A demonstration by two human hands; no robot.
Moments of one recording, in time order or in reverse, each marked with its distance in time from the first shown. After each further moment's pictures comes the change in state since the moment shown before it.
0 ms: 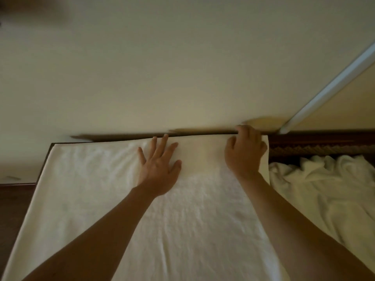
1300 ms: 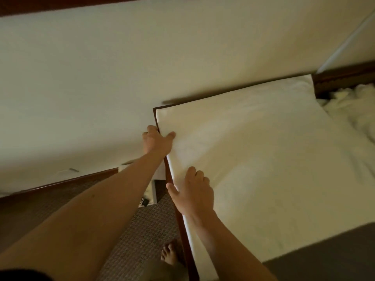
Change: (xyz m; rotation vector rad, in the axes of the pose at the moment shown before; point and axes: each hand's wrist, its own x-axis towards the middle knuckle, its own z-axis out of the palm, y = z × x) left_hand -0.112 -0.291 -0.120 -0.451 0.047 -0.445; right_hand -0.386 -0.397 0.053 -0.089 -0.459 0.130
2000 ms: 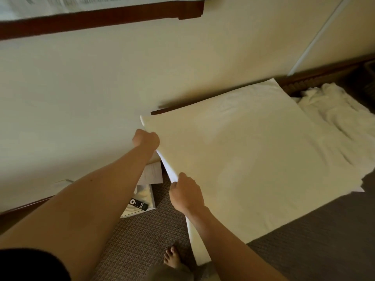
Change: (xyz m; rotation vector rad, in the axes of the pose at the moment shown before) left_hand -0.005 -0.002 -0.051 -0.126 -0.022 -0.141; right_hand -0.038 -0.036 -0.011 0.251 -0.186 0.039
